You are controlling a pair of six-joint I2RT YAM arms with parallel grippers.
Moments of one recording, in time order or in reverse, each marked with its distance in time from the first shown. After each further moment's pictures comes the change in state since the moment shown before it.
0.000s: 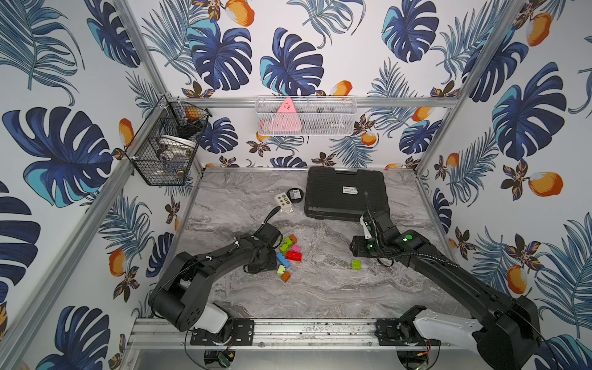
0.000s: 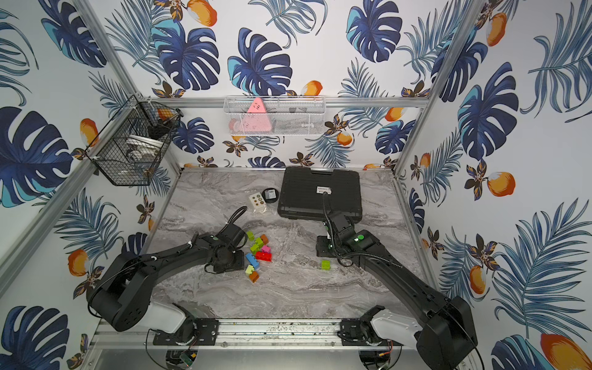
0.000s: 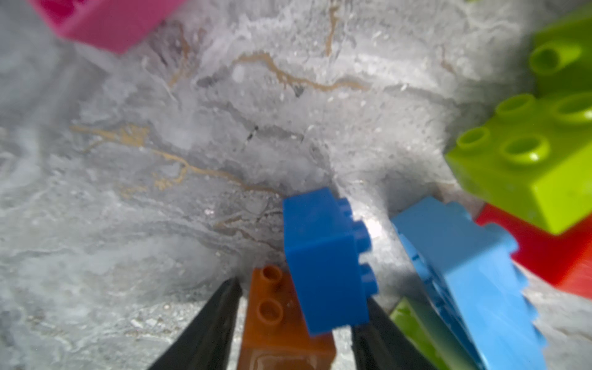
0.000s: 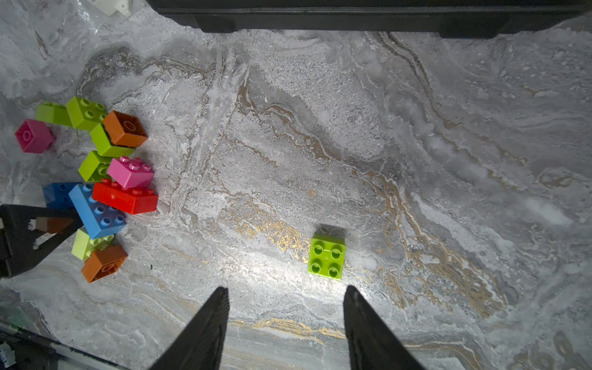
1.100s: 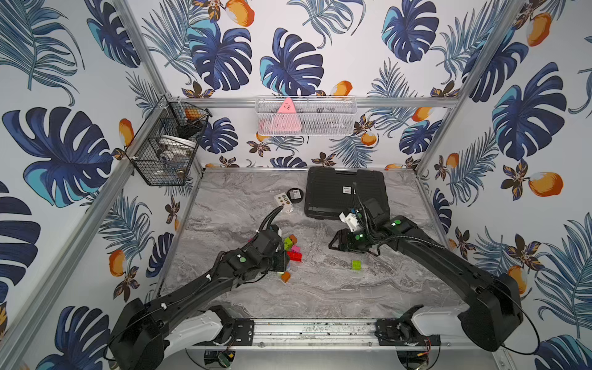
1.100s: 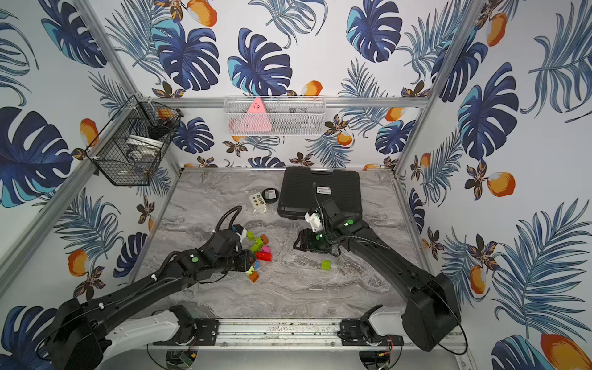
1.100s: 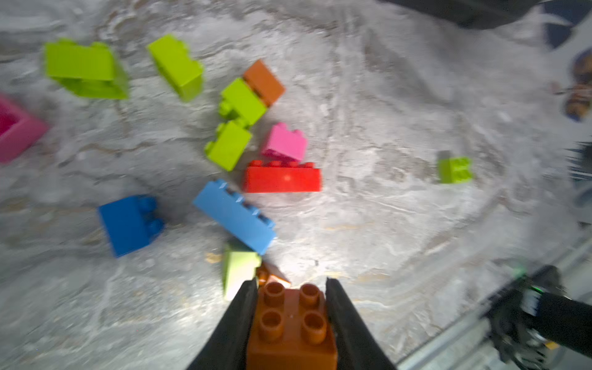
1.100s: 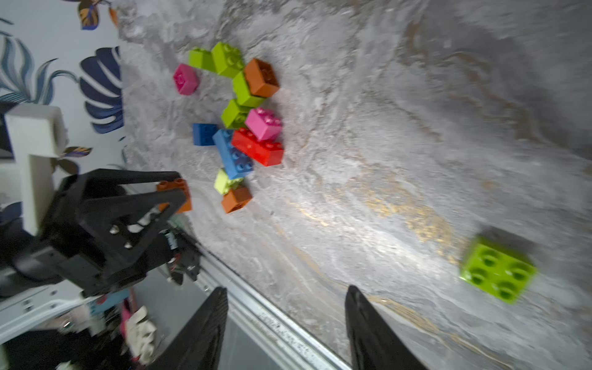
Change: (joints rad) left arm -0.198 -0.438 -0.092 0.196 0.131 0.047; right arm -0.002 0.206 0.192 -0.008 -0.518 0.015
